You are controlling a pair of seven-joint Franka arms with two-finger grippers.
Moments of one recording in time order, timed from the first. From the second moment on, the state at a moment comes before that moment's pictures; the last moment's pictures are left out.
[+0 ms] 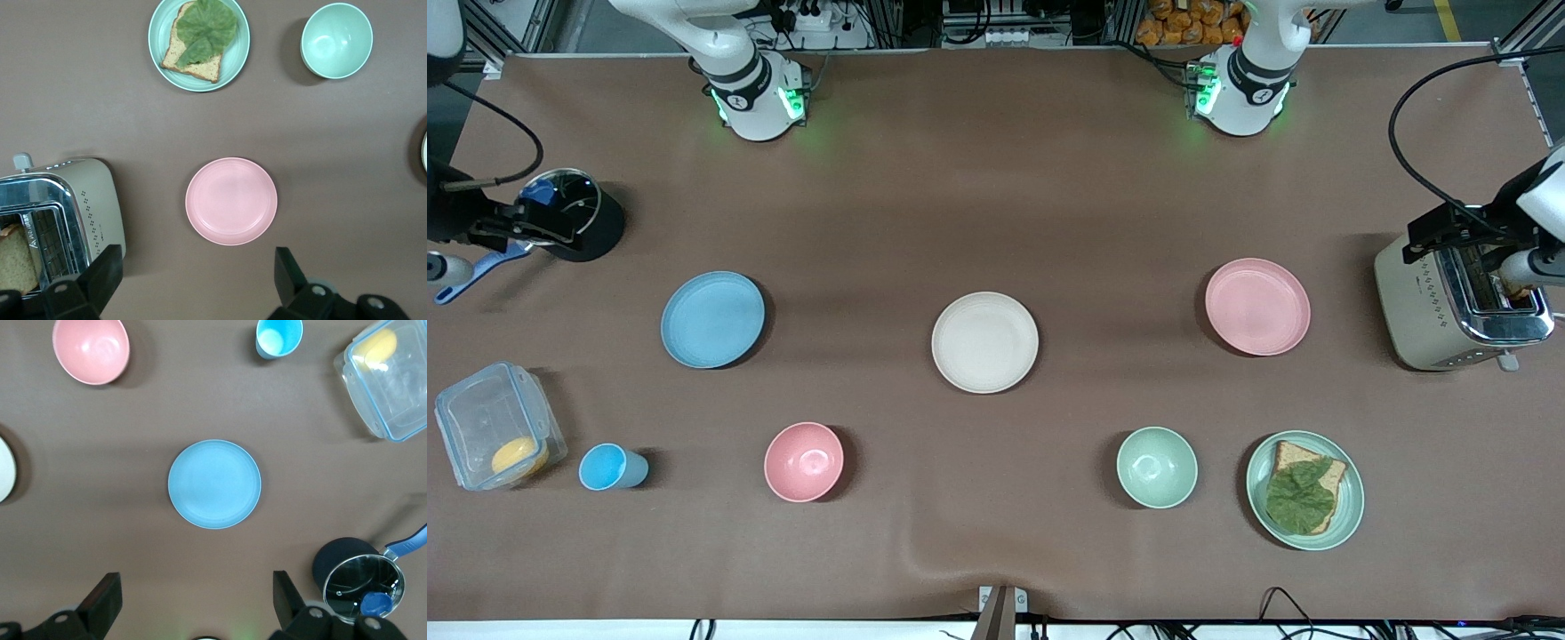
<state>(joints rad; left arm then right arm) -0.03 0.04 0.04 -1.60 -0.03 1.64 0.12 0.06 0.08 -0.11 -1.54 0.01 1.47 -0.05</state>
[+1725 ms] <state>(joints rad) -0.20 0.55 -0.04 -1.83 -0.03 2.06 -0.29 -0.16 0.37 -0.12 -1.66 0.04 1.81 -0.39</state>
